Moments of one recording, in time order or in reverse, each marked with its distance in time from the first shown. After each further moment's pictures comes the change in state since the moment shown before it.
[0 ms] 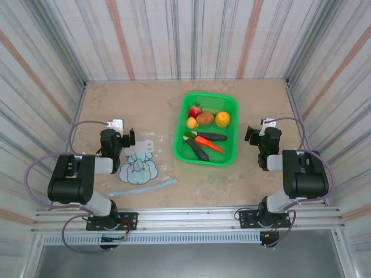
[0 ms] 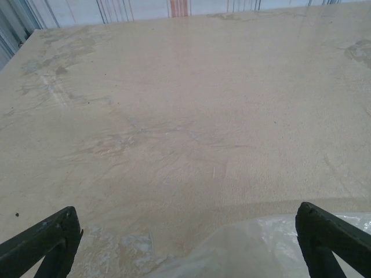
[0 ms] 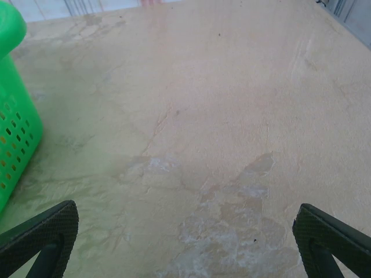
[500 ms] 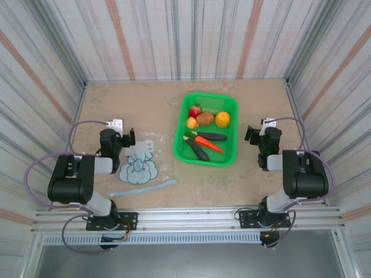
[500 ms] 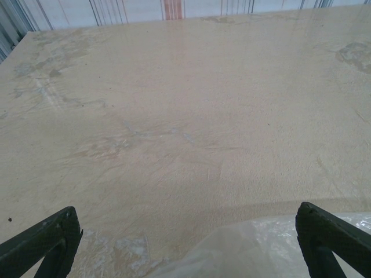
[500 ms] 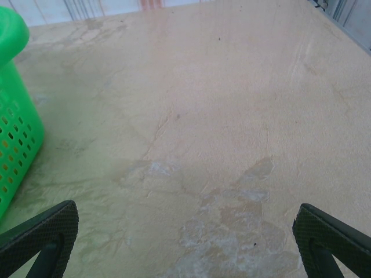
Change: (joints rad) left arm 0.006 0.000 0.000 0.006 0.026 0.000; right arm 0.000 0.000 0.000 0.011 0.000 0.000
